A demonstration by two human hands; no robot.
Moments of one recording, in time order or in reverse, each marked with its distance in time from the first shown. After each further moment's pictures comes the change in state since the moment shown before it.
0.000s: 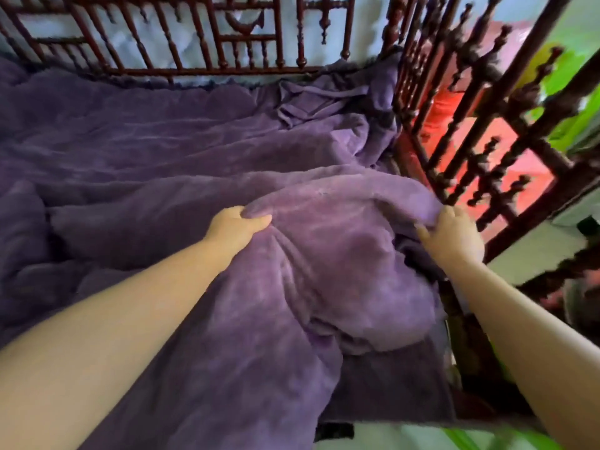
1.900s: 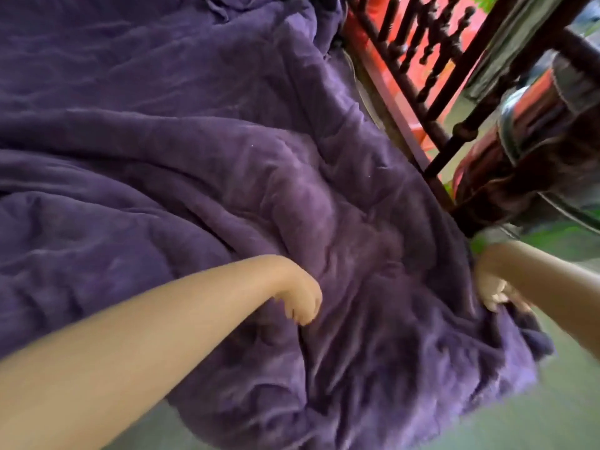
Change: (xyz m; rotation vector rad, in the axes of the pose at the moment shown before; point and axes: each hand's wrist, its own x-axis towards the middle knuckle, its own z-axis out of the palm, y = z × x) left_hand -0.173 -0.134 0.075 1.341 -1.339 0.191; right_hand -0.240 0.080 -0.004 -1.056 -1.429 0.089
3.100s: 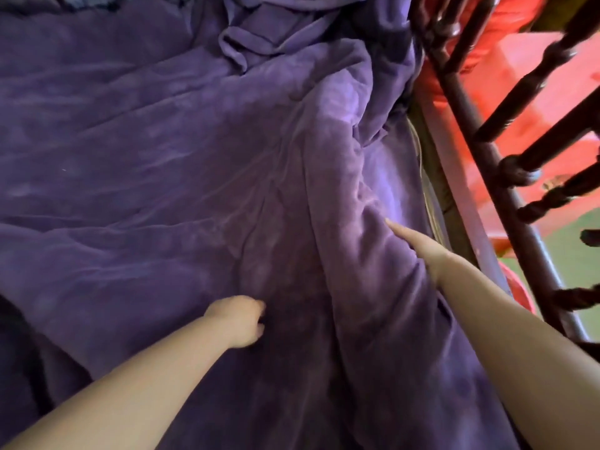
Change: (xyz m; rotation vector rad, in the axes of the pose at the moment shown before) left_hand 0.175 -0.212 -0.283 -0.183 0.449 -0.404; right_hand 0.186 0.079 -0.428 1.982 0.103 -0.914
